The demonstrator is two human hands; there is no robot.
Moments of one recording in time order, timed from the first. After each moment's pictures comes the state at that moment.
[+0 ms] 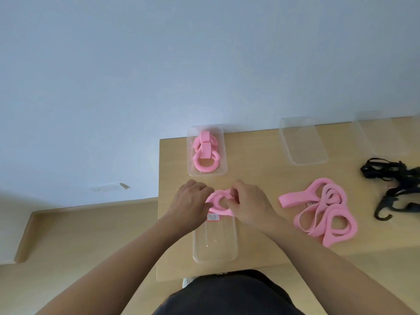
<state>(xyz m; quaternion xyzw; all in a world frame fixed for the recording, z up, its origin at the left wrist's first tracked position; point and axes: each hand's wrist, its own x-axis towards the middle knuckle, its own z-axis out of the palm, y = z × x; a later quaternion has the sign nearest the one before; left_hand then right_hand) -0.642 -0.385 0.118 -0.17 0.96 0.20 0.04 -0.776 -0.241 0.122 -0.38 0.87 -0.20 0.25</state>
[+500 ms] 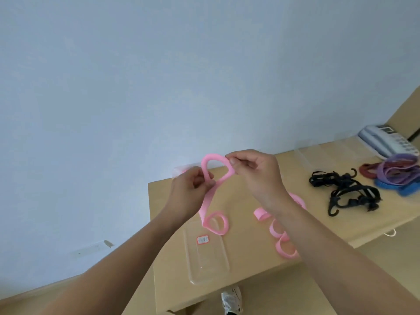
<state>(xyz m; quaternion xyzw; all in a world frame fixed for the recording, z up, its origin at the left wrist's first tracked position) -0.655 -0.362 0.256 -0.23 0.79 0.55 -0.16 -0.760 -0.209 0.294 -0.31 0.73 -0.61 0.04</state>
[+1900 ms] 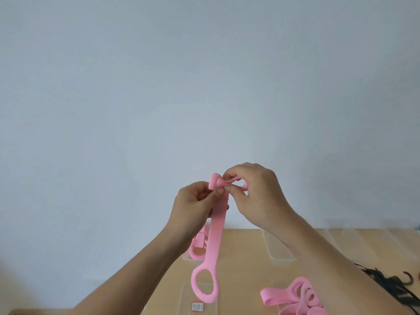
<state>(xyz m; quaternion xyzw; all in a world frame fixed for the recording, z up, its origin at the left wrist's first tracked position) -0.671 -0.312 0.380 -0.21 0.67 0.64 -0.31 -0.803 -0.207 0.411 -0.57 0.70 -0.41 -0.13</state>
